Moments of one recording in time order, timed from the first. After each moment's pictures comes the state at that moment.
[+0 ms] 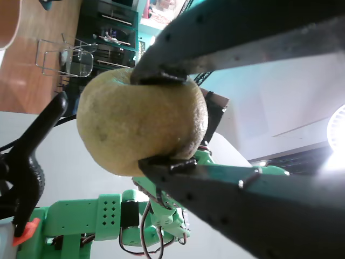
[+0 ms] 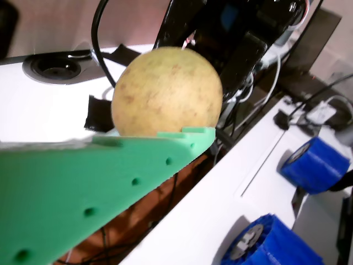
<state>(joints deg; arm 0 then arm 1) 75.8 164.7 173.3 12.0 -107.6 -71.5 134.4 166.4 -17.7 -42.8</state>
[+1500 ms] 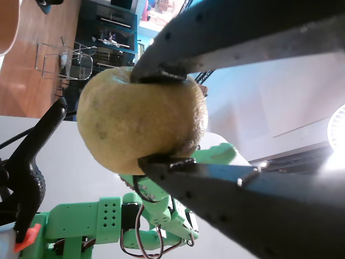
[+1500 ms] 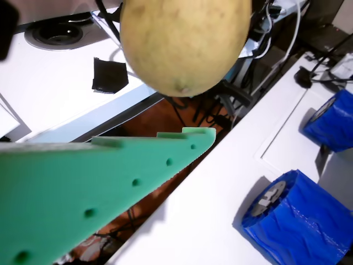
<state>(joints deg) 75.1 165.1 173.1 13.9 -107.2 -67.9 126.4 164.9 -20.2 -45.4</state>
